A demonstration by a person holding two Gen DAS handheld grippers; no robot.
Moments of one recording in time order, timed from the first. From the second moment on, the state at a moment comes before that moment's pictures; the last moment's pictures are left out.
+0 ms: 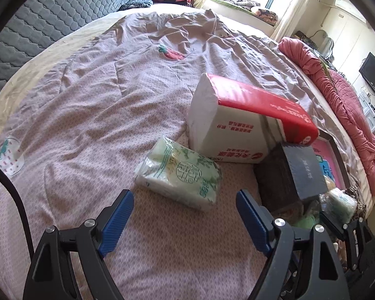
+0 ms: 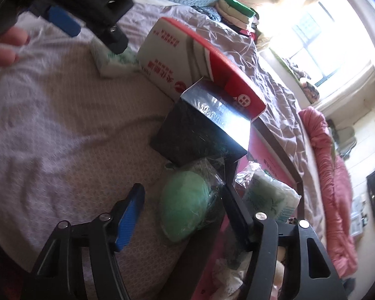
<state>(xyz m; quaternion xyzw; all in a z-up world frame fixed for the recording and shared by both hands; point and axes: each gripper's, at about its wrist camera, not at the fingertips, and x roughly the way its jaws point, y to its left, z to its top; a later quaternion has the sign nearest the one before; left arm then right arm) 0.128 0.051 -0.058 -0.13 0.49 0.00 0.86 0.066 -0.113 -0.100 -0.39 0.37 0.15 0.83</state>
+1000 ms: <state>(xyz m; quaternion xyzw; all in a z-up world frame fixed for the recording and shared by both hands) 0.153 0.052 -0.085 -0.11 0.49 -0.02 0.86 0.080 -0.130 -0.064 -0.23 0.38 0.23 0.87</state>
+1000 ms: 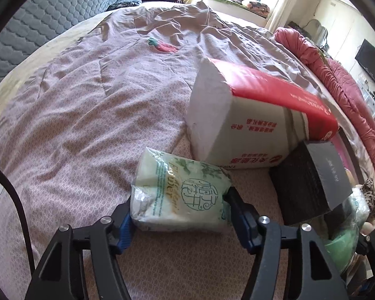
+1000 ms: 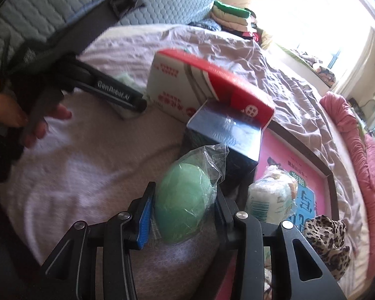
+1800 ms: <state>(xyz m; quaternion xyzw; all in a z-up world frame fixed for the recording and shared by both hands) 0.089 -0.039 0.044 -0.06 0.40 -0.09 0.91 0.056 -0.246 0.046 -0.05 0.30 0.17 0.94</state>
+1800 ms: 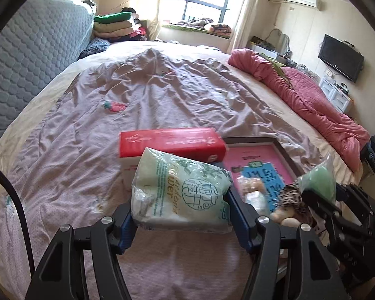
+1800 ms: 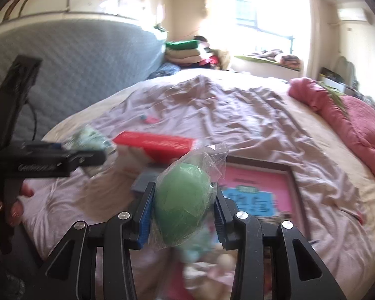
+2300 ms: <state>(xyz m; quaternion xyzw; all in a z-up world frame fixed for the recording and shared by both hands) 0.081 -0.138 0.065 -0.01 0.39 -0.16 0.91 0.038 -0.334 0.066 0.00 0.28 0.10 0.96</state>
